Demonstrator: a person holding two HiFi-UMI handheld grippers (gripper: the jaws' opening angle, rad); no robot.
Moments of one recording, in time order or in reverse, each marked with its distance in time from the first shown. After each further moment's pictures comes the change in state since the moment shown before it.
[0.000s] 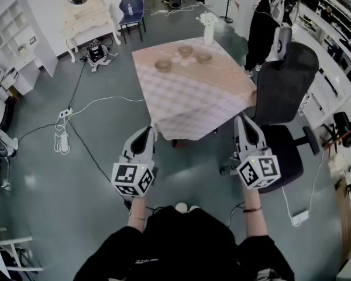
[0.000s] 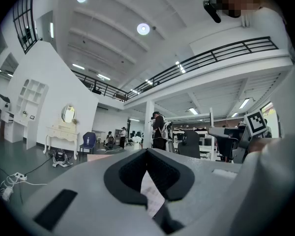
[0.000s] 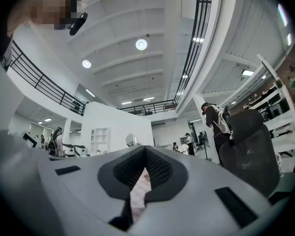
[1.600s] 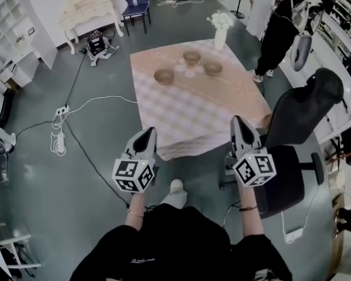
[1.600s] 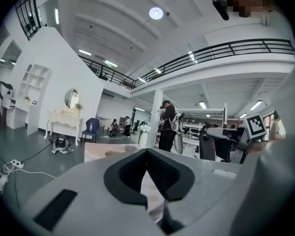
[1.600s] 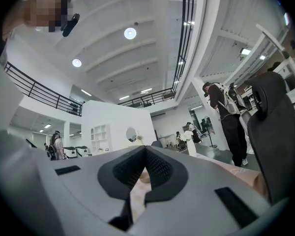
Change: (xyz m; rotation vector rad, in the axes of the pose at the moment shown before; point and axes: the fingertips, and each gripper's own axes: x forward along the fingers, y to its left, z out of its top) left arm 0.184 0.084 -0.055 -0.097 0.128 0.045; right arm 0.189 -0.093 -0.082 0.112 0.097 0.031
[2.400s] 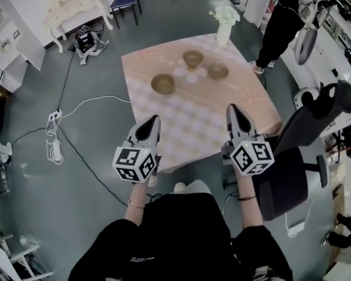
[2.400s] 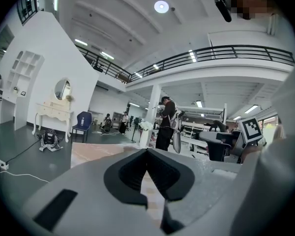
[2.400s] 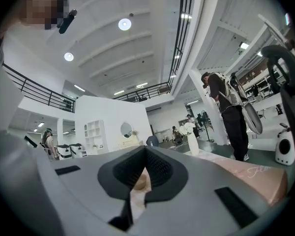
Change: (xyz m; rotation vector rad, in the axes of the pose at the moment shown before) left arm 0.141 0.074 0.010 -0.027 0.052 -0.092; right arm 0.150 -0.038 -0.038 0.026 0.060 -0.051
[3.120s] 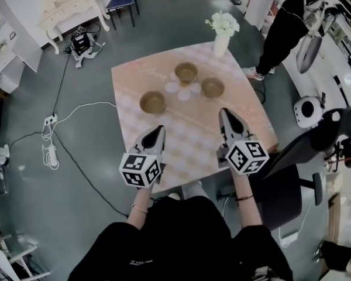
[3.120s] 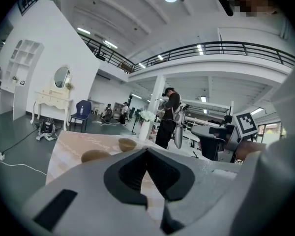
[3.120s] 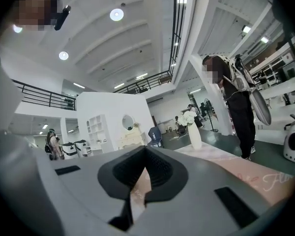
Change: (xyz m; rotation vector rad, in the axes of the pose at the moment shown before) left arm 0.113 -0.001 -0.028 -0.062 0.103 0.001; right arm 0.094 -0.077 -0.018 0.048 0.118 0.049
